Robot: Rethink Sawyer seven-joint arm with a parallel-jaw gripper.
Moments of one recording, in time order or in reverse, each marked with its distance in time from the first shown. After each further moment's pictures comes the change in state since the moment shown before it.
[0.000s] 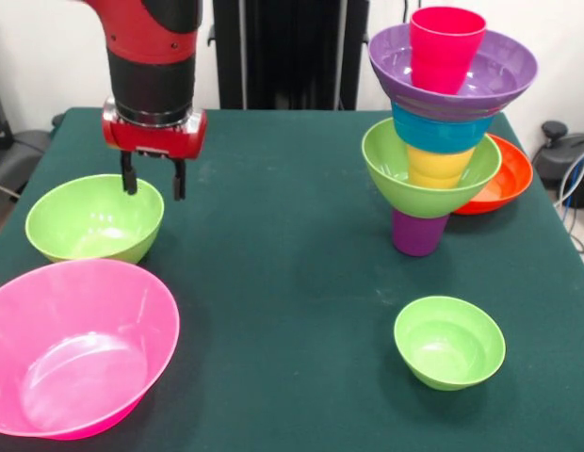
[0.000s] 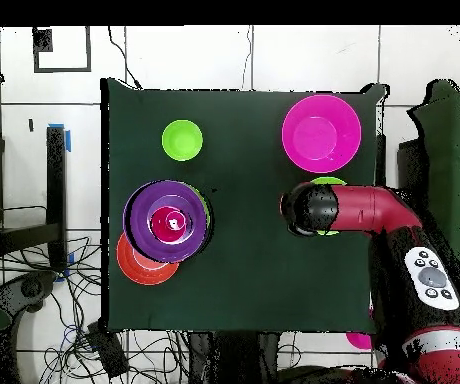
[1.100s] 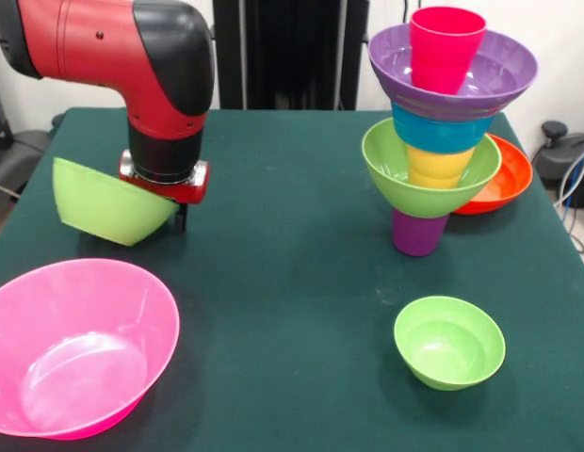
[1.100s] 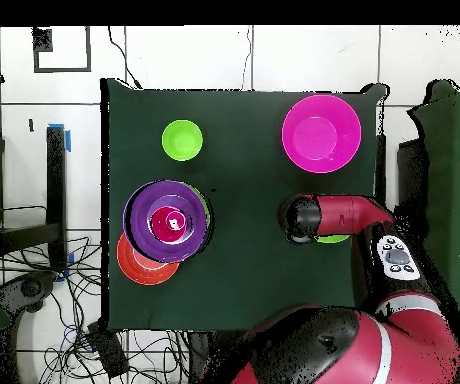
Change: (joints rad) arm 0.074 0.193 -0.124 -0.102 -0.064 -0.050 0.000
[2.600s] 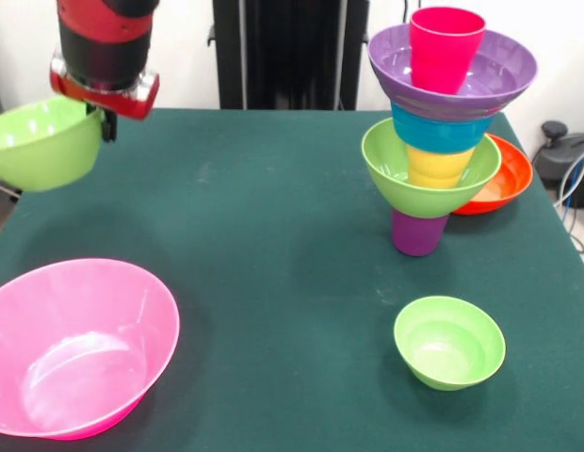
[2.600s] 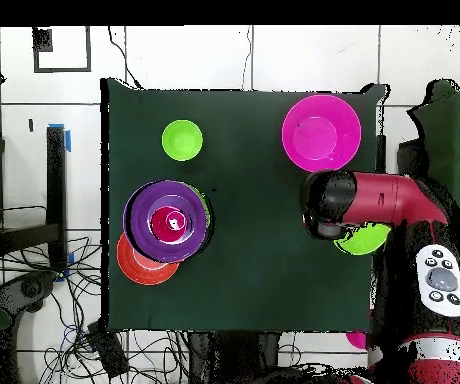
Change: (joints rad) arm 0.023 -0.216 -0.047 -0.038 0.076 0.395 0.000
